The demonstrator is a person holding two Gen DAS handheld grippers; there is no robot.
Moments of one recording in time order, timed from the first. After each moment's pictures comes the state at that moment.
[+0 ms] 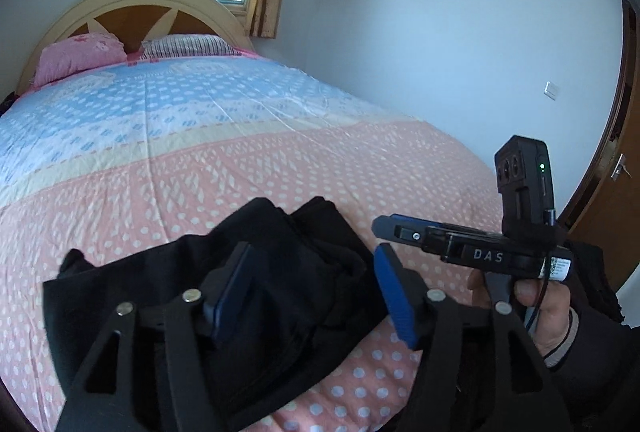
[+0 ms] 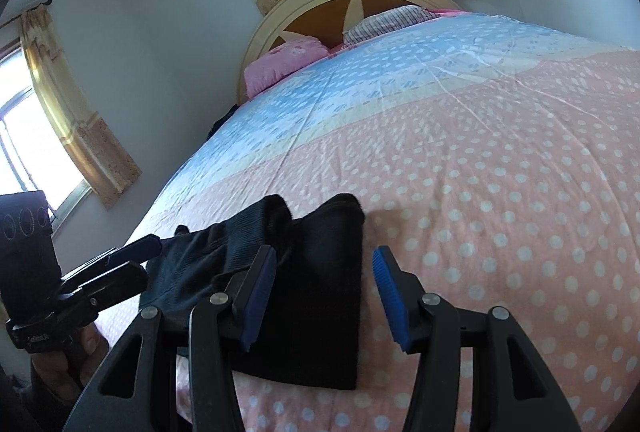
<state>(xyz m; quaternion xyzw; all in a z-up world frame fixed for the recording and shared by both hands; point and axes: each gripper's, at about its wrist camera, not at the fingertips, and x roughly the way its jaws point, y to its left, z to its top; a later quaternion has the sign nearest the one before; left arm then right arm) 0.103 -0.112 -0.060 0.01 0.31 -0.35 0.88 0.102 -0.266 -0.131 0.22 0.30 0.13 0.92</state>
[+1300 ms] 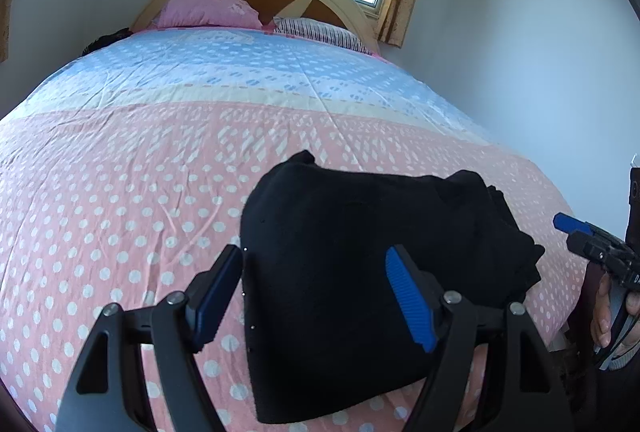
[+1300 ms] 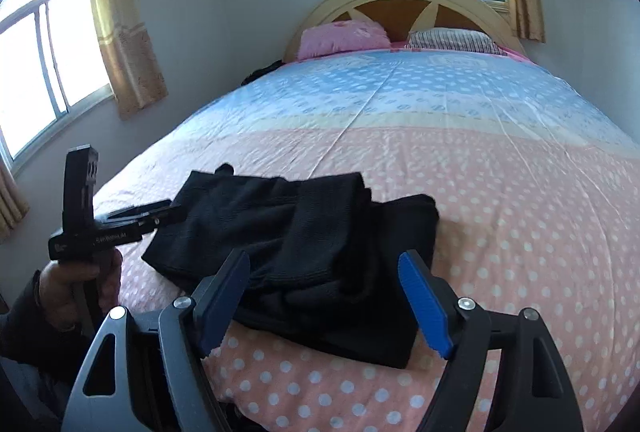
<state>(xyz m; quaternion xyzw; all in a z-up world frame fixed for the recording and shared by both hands) 0.124 0.013 -0.120 -0.07 0.34 -0.17 0.92 0.087 -0.200 -0.115 0.03 0.34 0.17 0.93</state>
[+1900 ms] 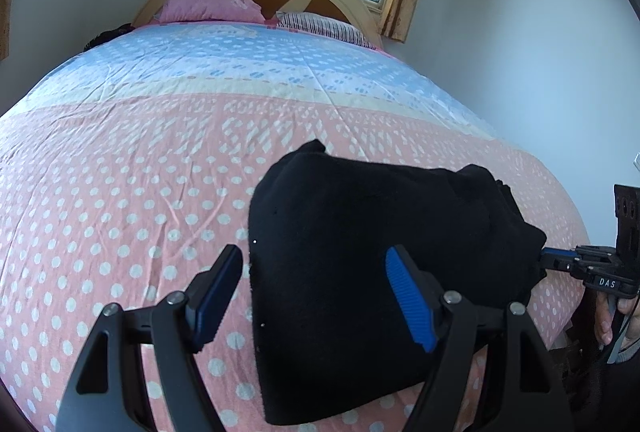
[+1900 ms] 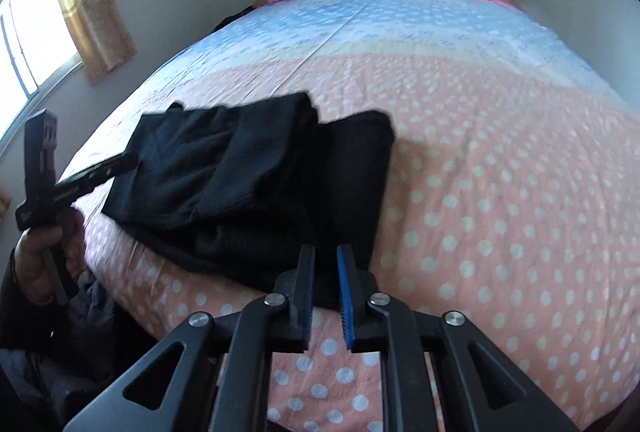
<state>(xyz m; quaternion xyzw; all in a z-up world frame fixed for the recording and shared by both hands) 0.128 0.016 -0.126 -0.07 0.35 -0.16 0.92 0.094 -0.235 -0.130 0.05 0.40 0.11 0.91</state>
